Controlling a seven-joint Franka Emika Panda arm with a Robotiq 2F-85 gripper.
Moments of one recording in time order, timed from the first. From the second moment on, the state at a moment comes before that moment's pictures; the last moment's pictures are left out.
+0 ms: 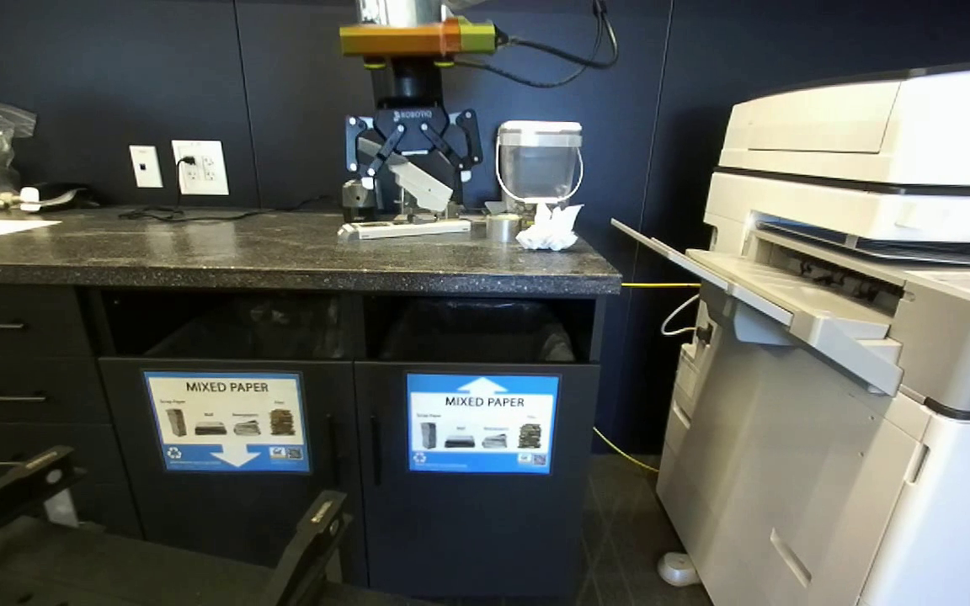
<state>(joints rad) 0.65 0.74 -1.04 -1.64 -2.54 4.23 2.18</state>
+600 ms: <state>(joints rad) 0.87 0.64 -1.19 -1.83 -2.51 4.21 2.30</state>
